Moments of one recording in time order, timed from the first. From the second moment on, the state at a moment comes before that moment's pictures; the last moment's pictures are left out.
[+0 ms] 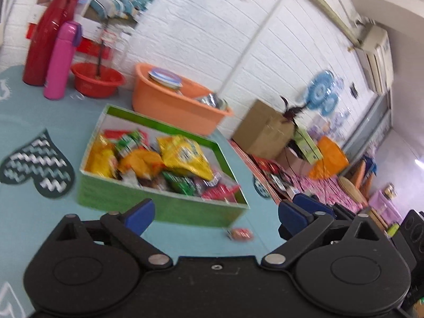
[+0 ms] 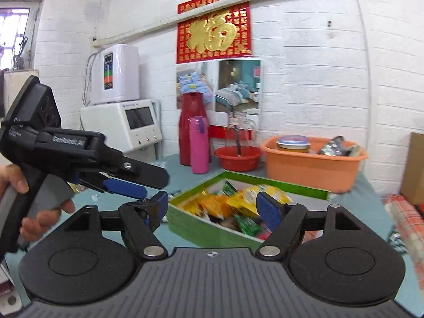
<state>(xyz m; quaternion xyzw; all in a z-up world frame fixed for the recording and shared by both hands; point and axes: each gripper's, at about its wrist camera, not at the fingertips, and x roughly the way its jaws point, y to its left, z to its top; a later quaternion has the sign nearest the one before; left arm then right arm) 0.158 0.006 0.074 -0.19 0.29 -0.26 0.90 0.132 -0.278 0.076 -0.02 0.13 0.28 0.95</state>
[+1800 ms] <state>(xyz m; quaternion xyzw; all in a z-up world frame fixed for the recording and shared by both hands) 0.185 -0.056 -0.030 -0.16 0.42 -0.34 0.82 0.143 -0.294 -0.026 0.02 0.32 0.25 0.91</state>
